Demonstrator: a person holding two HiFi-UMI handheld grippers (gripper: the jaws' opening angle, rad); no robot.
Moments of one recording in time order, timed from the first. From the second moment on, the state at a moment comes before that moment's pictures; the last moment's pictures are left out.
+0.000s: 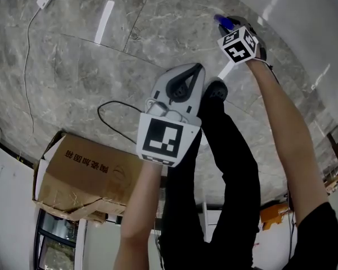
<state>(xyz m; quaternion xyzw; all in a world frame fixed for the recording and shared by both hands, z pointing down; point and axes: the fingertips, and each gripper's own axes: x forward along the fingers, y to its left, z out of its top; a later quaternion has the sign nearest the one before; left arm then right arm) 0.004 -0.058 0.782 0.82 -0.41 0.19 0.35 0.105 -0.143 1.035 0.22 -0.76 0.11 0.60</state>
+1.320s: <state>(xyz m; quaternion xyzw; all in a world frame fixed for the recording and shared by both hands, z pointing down) 0.009 -0.059 0.772 0.83 -0.40 0.19 0.33 0.131 -0.132 1.046 0.22 -0.73 0.10 0.63</state>
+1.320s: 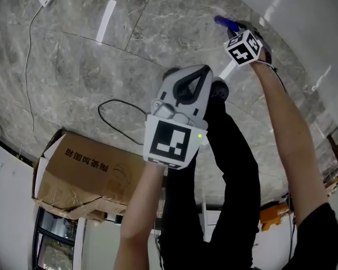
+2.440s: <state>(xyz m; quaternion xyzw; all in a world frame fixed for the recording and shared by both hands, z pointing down) 0.011 -0.044 0.659 0.82 -0.43 0.18 0.33 0.131 -0.102 0.899 0.15 -0.74 0.09 0.64</state>
